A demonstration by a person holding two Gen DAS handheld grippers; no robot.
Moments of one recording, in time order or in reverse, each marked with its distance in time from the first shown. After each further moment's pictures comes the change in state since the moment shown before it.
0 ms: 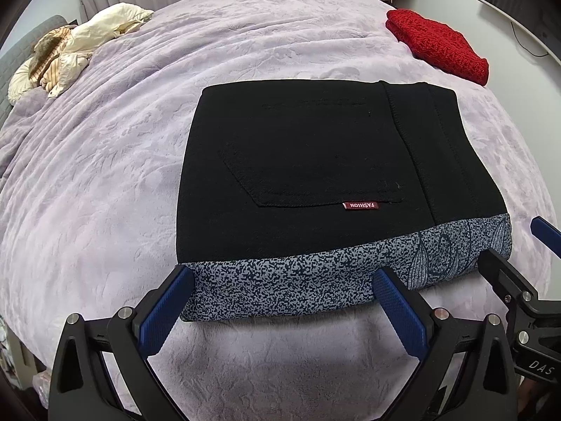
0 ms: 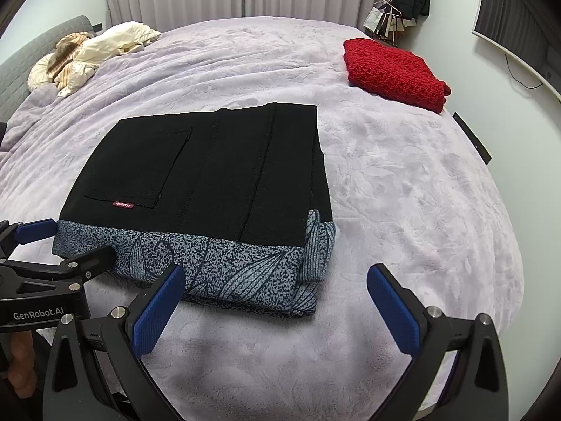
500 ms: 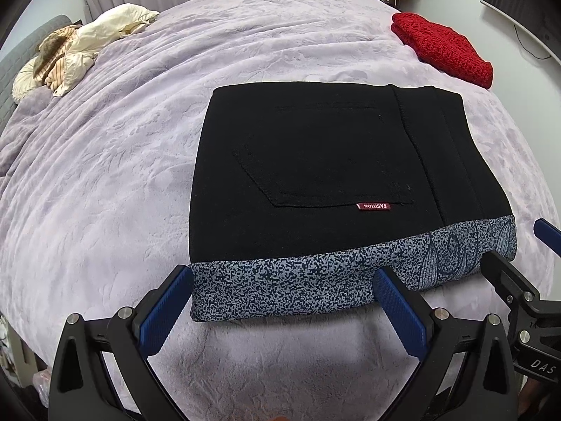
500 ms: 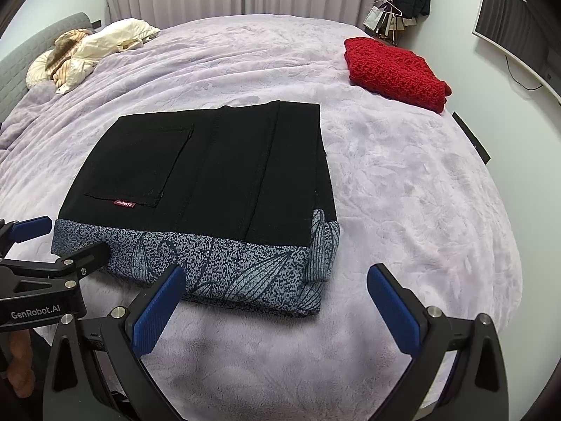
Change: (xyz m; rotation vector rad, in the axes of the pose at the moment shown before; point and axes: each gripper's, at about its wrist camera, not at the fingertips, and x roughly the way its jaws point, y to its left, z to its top) left arm -0.001 0.011 -0.002 -0.005 -0.008 0.007; right arm 0.001 0.004 -0.001 -0.001 0.011 -0.006
